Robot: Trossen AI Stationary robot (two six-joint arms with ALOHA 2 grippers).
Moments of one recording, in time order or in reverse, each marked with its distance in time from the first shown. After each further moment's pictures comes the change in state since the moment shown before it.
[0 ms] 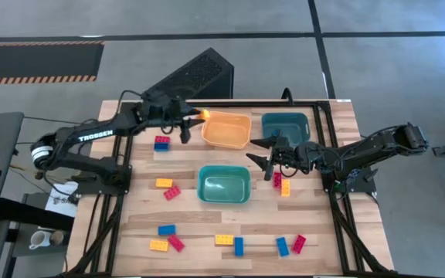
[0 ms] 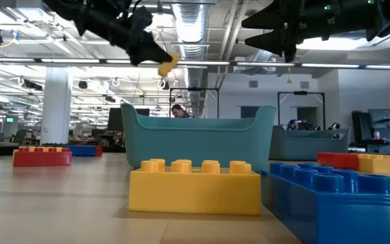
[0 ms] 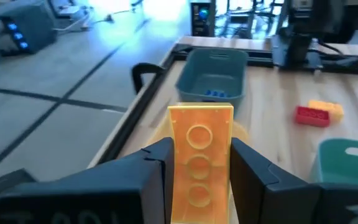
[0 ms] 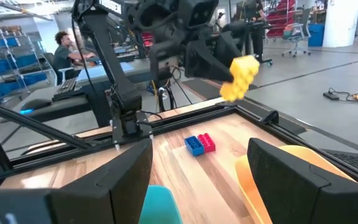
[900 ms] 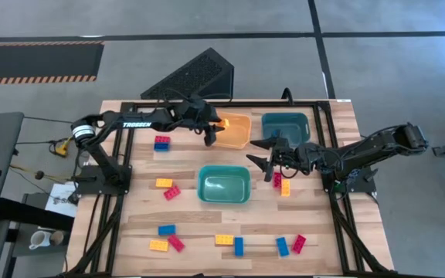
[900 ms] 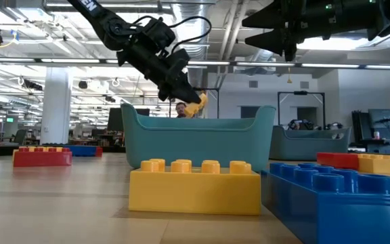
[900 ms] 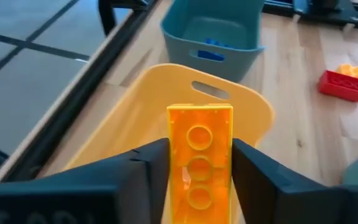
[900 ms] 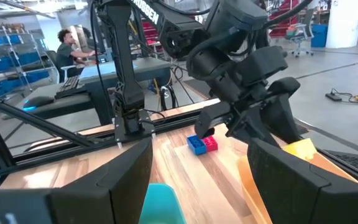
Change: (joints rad) left arm -0.029 0.443 0.191 0.042 -0.009 -0.061; right arm 0.011 0.000 0.000 -0.002 0.000 -0.008
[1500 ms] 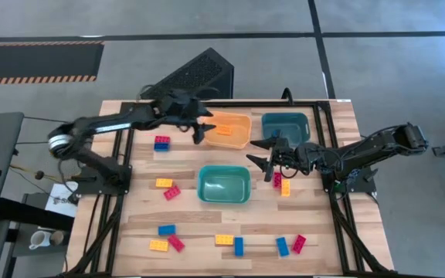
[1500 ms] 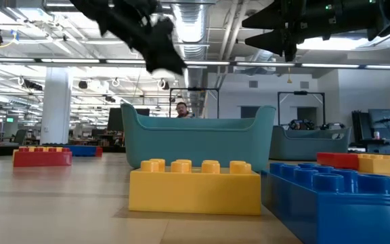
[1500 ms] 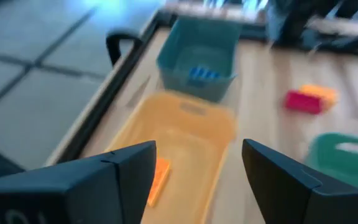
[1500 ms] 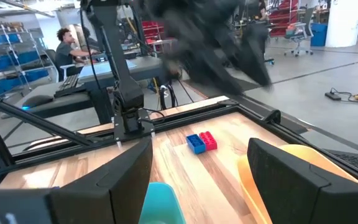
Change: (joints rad) left arm -0.024 -0.298 0.000 -0.216 0.005 0.021; right arm 0.000 0.000 0.000 -0.005 0.000 0.001
